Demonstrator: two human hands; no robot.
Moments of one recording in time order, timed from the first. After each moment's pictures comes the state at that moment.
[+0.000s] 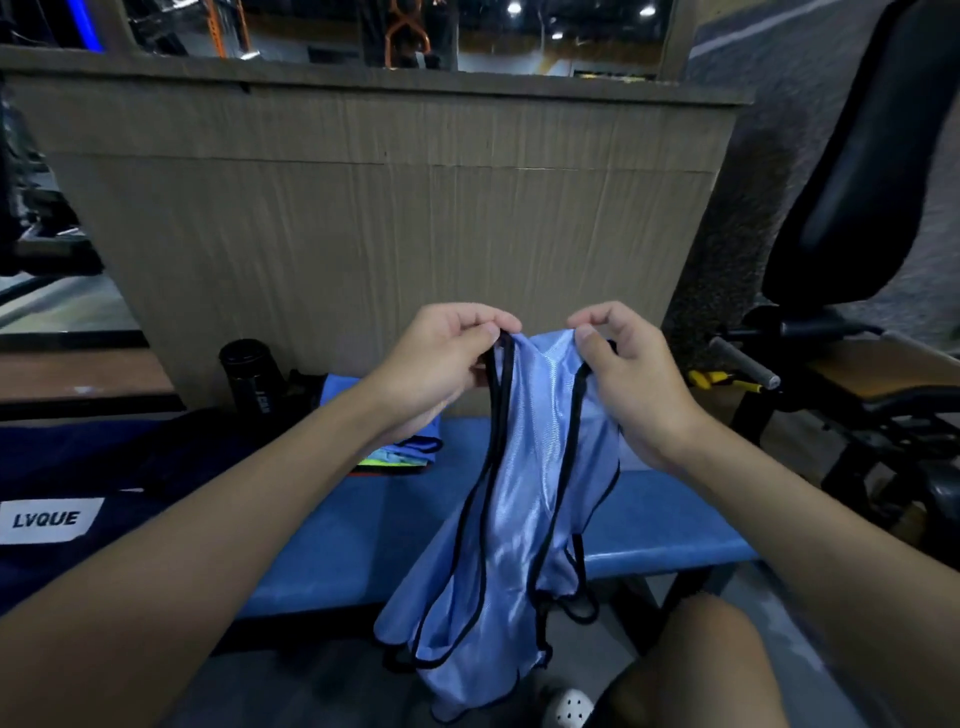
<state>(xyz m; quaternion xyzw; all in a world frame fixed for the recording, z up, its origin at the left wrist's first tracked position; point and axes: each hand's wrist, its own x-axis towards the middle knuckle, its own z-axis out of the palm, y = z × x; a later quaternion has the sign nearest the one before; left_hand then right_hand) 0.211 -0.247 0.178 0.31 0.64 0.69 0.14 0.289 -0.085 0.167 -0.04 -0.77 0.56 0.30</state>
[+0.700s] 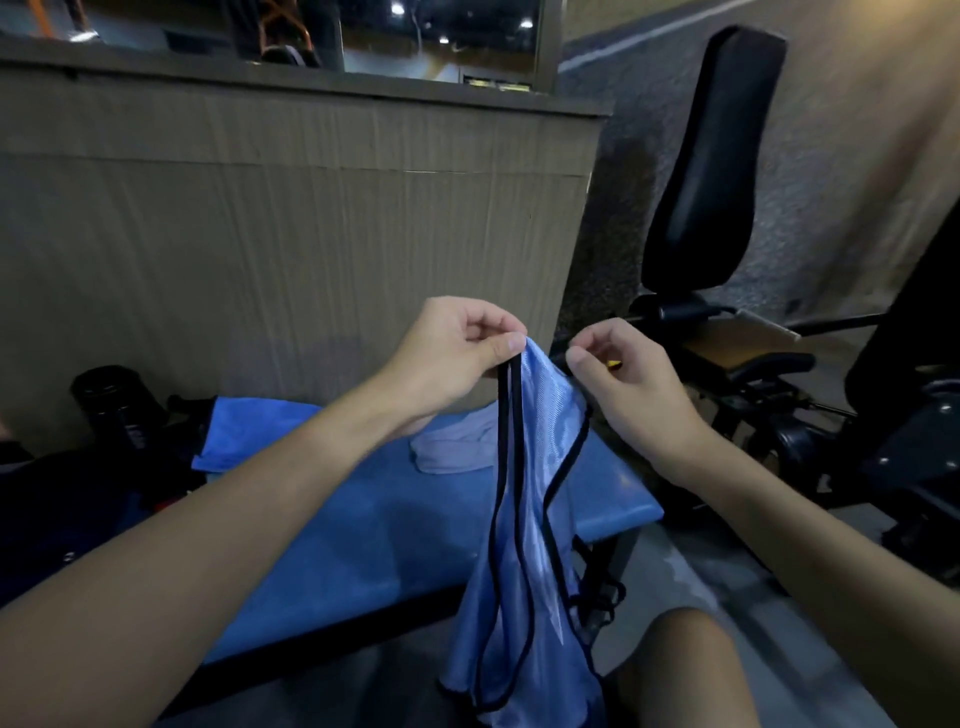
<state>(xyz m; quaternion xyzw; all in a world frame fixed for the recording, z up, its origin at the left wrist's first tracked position) 0.236 -0.176 0.183 0.42 0.62 0.65 0.13 0.354 -0.030 0.163 -0.08 -0.82 0.44 0.37</state>
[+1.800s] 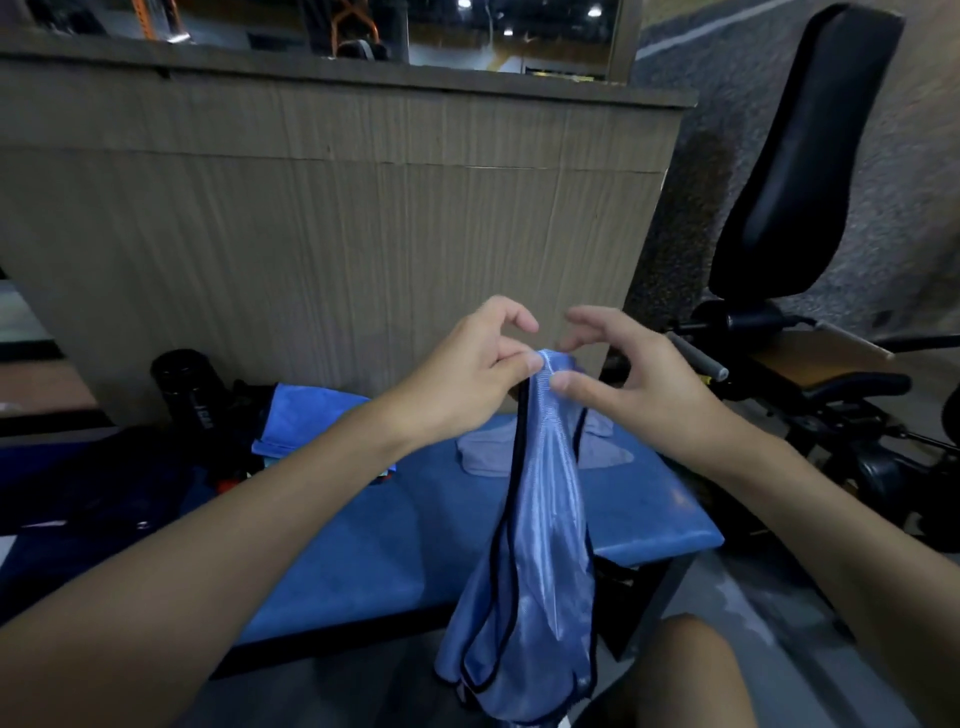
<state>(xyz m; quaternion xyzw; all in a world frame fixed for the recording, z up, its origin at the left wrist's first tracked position) 0.209 -0.202 0.172 0.47 0.69 0.54 0.09 0.315 -0.032 0.173 0.01 -0.91 0.33 0.26</state>
